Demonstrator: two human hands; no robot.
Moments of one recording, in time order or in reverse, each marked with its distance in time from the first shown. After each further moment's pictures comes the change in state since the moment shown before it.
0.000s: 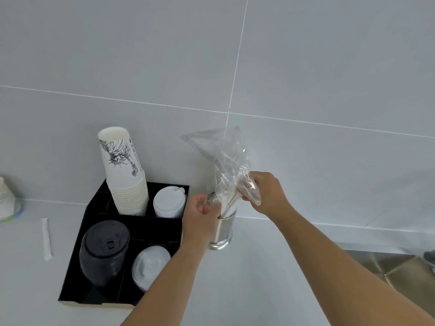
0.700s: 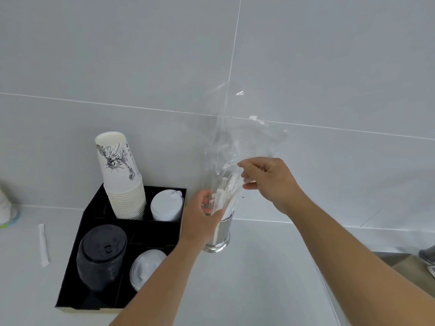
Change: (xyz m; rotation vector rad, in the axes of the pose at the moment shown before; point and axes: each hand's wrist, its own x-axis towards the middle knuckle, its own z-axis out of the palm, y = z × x) left_hand 0.003 0.008 -0.005 0.298 -0.160 0.260; right_hand 0.005 -0.030 -0.031 0.415 0.003 0.108
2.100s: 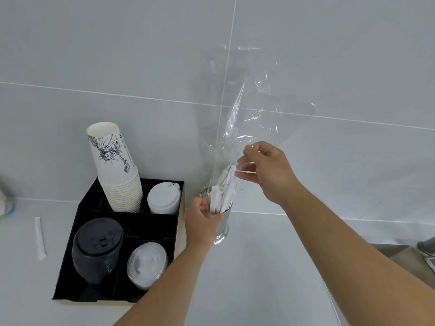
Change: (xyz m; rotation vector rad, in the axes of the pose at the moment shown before) left_hand -0.006 -0.036 0.032 -0.014 0.177 -0.117; right_hand 0.008 -0.005 0.007 0.386 0.036 0.171
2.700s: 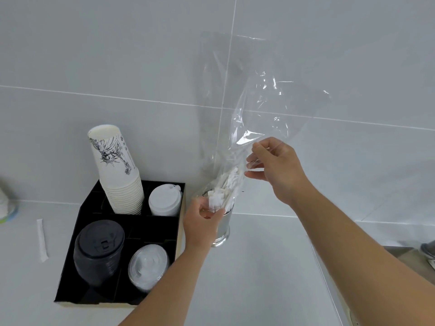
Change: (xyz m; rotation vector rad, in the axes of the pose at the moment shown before) left_hand -0.001 0.005 -0.004 -0.148 0.029 0.058; right_hand -0.003 -0.010 -0.011 -0.133 0.053 -0.123
